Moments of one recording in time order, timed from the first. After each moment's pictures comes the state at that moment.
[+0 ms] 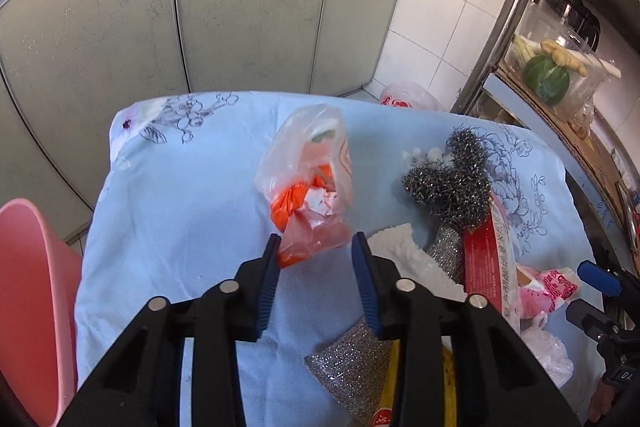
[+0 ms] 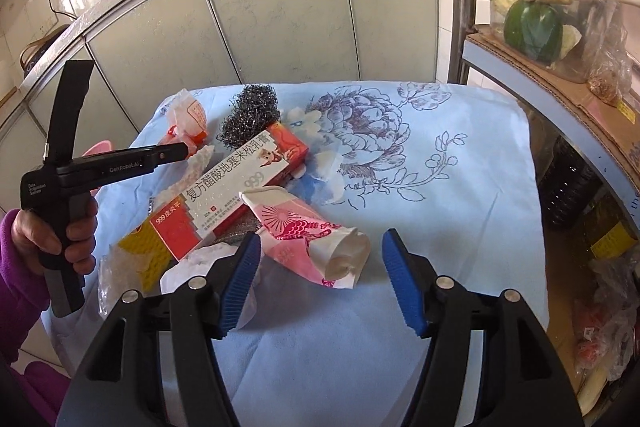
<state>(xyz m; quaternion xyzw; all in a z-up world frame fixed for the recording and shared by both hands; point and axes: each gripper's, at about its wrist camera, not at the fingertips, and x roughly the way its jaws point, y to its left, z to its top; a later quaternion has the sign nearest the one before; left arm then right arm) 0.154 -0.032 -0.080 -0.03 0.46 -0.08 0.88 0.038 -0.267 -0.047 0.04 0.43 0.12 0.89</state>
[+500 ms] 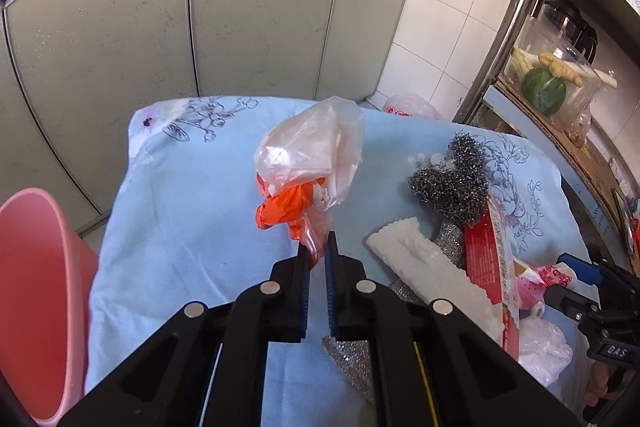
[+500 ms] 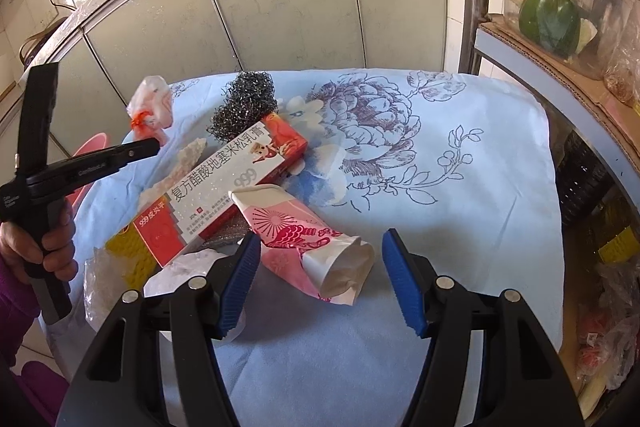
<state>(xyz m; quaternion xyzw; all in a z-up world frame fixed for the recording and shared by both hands) 0.134 -0.017 -0.067 -0.04 0.44 -0.07 0.90 0.056 -0.267 -0.061 0.04 0.45 0.14 0.88</state>
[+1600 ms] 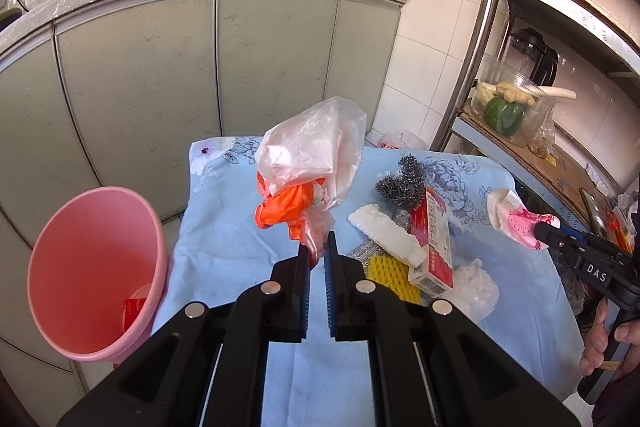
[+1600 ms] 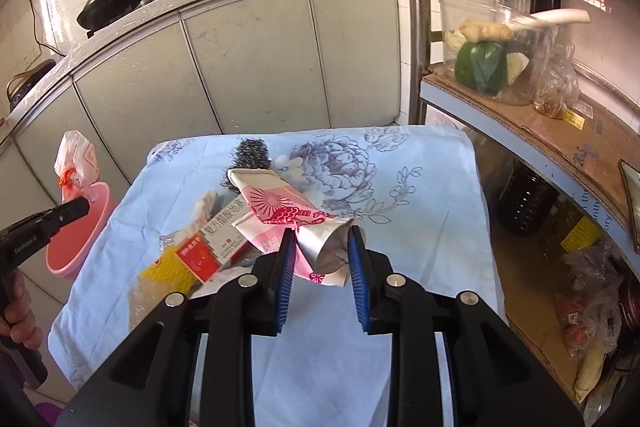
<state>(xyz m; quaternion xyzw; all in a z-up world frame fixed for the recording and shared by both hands) 0.024 0.002 0.009 -0.04 0.37 -0.07 0.93 0.001 -0.268 0.001 0.06 0.37 0.06 0.92</state>
